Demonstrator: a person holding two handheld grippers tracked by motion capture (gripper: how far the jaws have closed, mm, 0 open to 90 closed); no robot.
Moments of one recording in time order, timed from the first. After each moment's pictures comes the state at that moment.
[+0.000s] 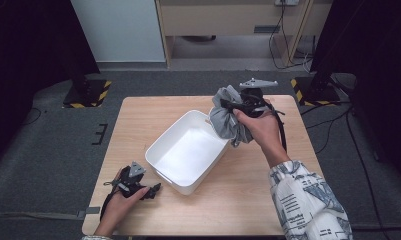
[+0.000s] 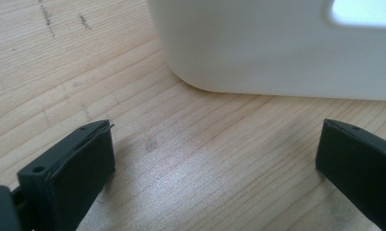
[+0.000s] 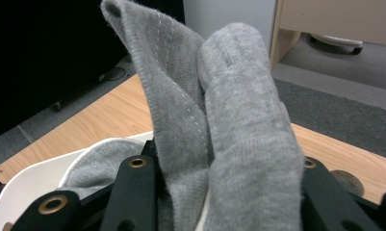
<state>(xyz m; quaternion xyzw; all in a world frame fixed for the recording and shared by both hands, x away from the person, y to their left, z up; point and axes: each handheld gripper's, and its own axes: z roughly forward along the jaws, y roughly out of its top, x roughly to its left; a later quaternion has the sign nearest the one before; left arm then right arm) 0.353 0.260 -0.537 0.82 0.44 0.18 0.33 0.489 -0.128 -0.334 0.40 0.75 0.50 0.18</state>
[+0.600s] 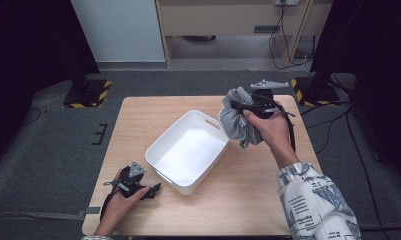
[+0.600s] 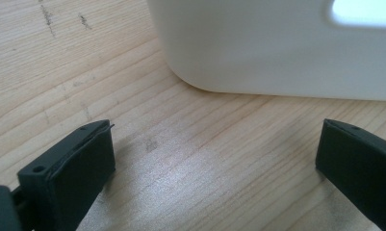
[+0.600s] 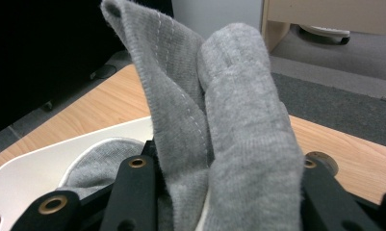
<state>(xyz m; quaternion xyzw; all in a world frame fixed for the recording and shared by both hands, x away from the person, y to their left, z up) 0.353 0.260 -0.536 0.82 0.44 0.18 0.33 0.490 -0.155 -0.339 0.42 0.74 0.49 0.18</state>
